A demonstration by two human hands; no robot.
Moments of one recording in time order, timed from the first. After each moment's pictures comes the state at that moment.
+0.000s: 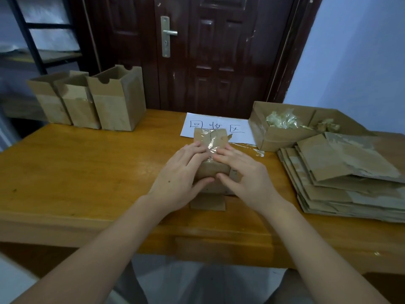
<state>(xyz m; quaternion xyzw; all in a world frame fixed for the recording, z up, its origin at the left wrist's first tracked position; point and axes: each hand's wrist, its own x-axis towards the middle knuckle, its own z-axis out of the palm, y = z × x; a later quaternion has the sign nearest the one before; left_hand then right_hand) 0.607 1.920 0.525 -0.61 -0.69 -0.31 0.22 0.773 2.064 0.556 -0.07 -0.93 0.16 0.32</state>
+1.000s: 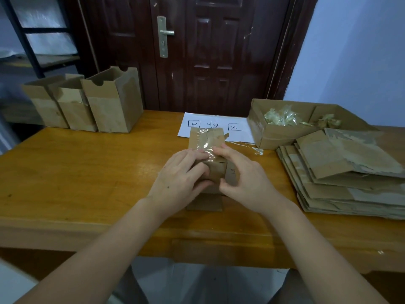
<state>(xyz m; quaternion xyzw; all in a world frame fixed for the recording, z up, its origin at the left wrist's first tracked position) 0.617 1.919 0.532 -0.65 -0.65 -0.27 0.28 0.779 2.064 0.559 -0.12 -0.93 0.24 0.25</state>
